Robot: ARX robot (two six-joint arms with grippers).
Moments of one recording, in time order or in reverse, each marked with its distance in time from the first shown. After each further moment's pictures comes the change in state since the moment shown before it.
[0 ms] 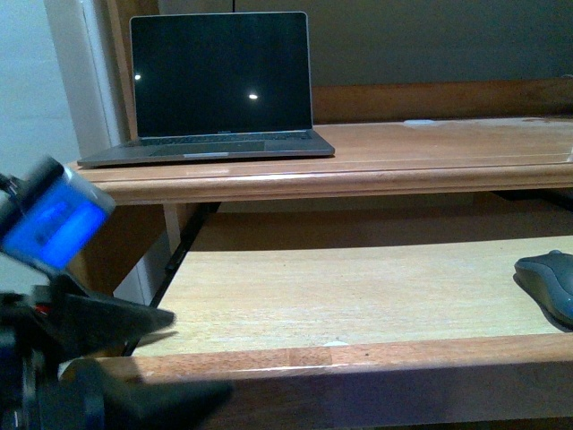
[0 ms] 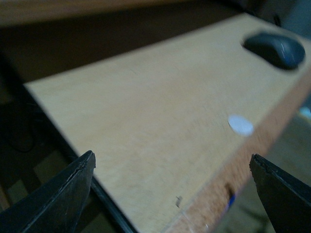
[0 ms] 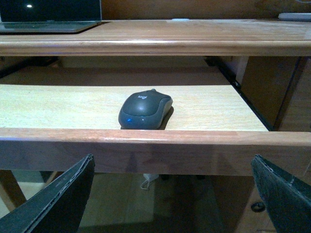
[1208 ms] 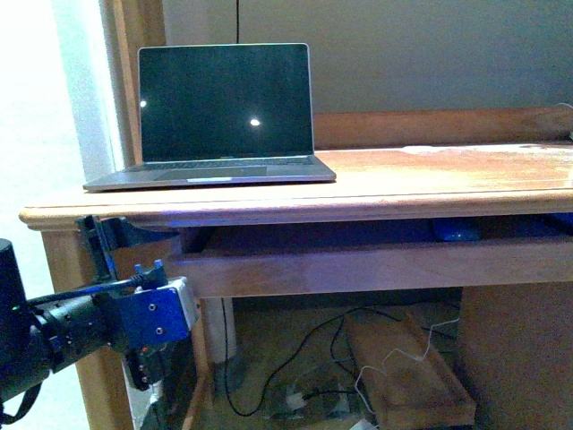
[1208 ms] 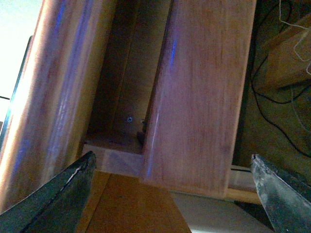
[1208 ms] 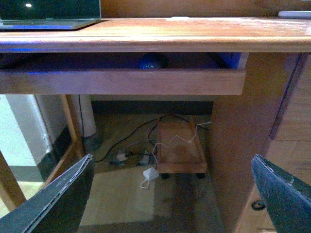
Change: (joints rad) left arm 0.055 0.853 0.435 0.754 -0.100 1.356; right arm 0.000 0.000 0.000 0.000 0.001 0.000
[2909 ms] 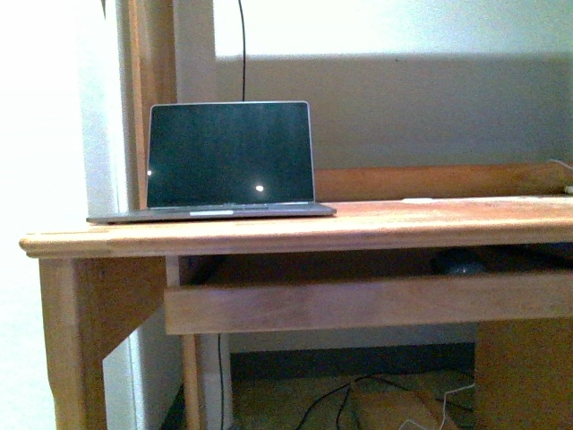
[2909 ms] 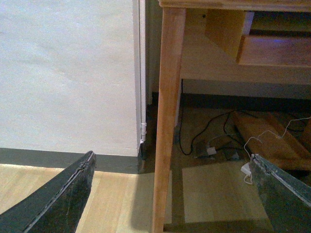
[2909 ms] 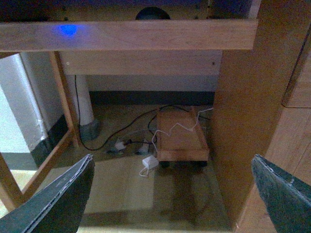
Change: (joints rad) left arm 0.092 -2.201 -0.996 -1.256 -0.552 -1.375; right arm 0.000 0.000 0.000 0.000 -0.001 0.000
